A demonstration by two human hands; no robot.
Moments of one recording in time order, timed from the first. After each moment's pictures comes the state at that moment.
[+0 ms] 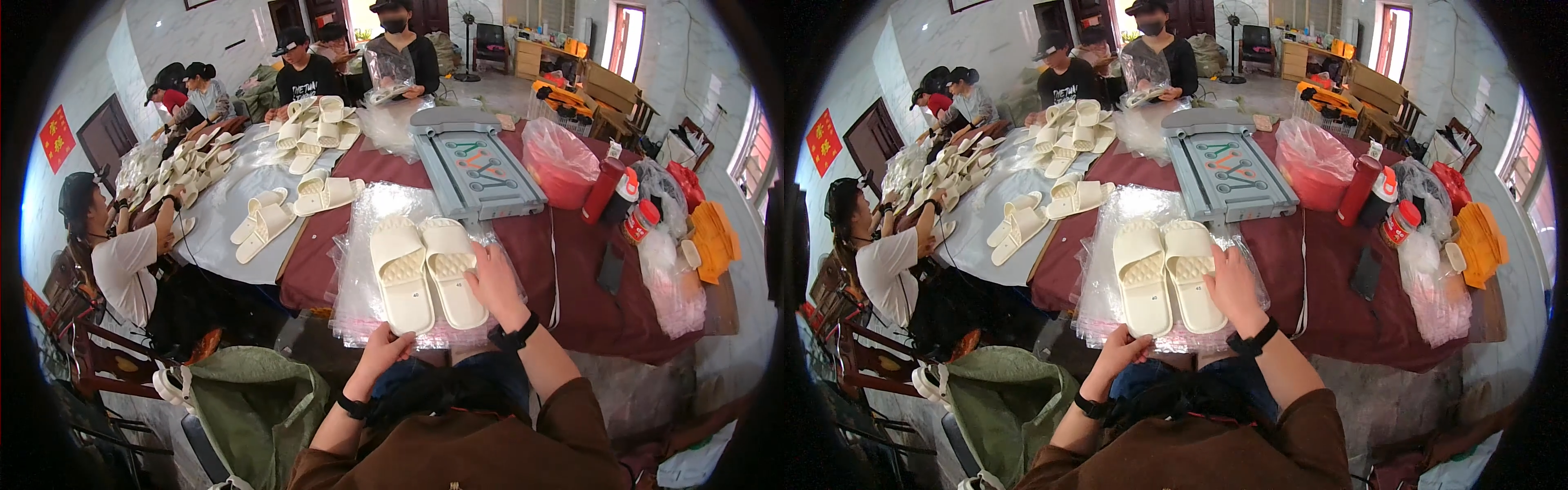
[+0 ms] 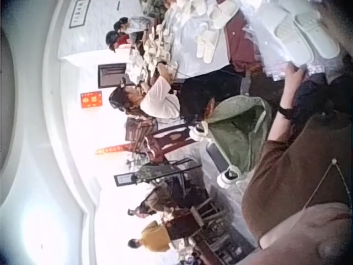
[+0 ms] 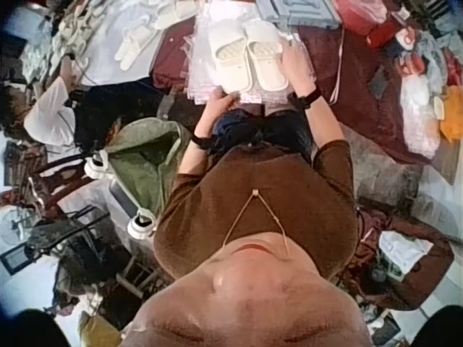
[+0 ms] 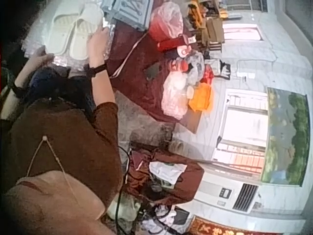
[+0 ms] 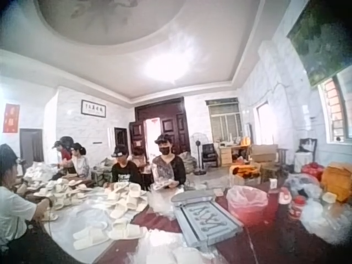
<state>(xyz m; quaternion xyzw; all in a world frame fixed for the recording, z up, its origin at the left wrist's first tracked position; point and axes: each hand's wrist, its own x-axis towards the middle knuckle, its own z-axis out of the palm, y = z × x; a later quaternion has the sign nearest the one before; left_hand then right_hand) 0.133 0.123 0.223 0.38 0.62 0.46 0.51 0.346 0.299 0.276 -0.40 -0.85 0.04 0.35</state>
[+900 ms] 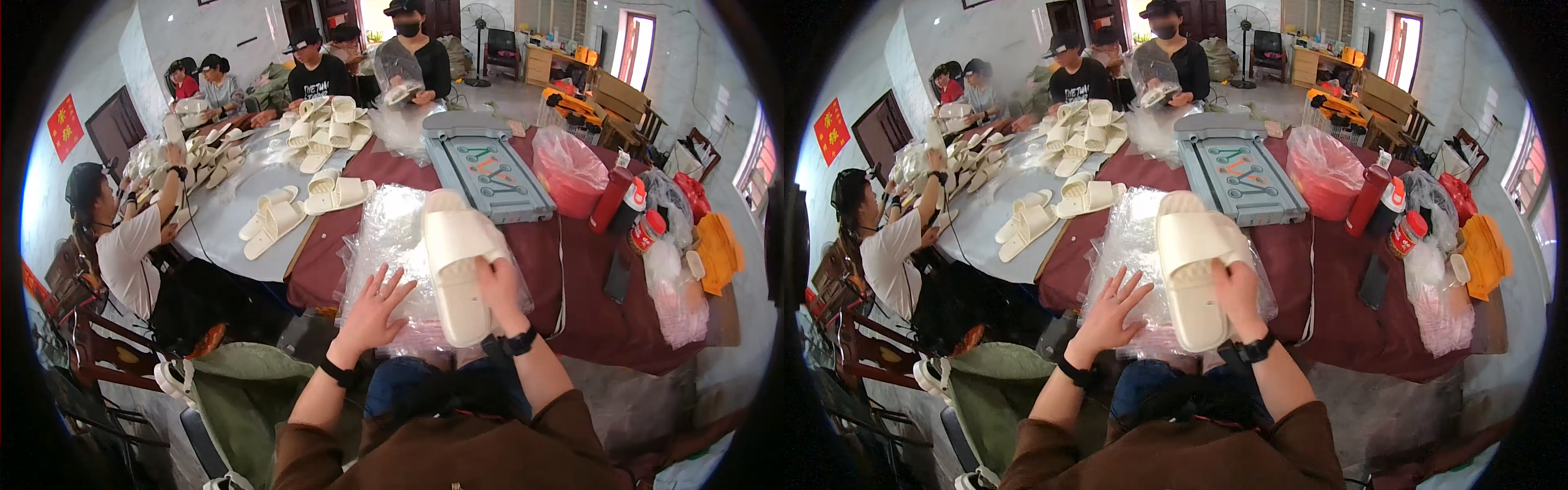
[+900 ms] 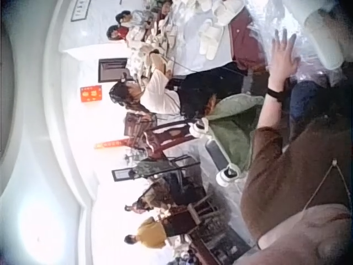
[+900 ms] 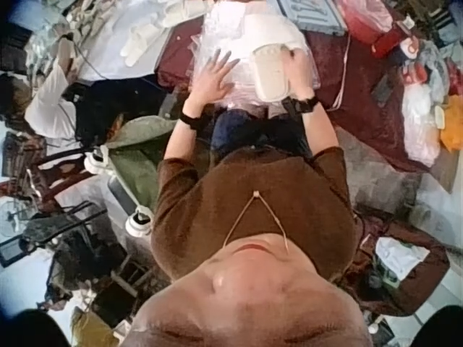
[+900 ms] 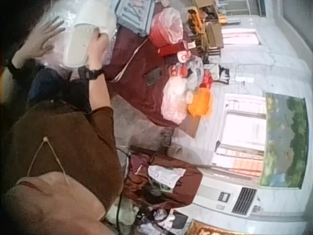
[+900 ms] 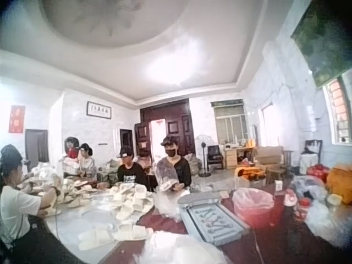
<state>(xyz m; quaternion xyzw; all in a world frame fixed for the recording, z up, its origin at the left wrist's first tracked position) 0.088 0.149 0.285 0.77 0.59 0.23 0.02 0.327 0.294 0.272 -0.48 -0.70 0.25 0.46</state>
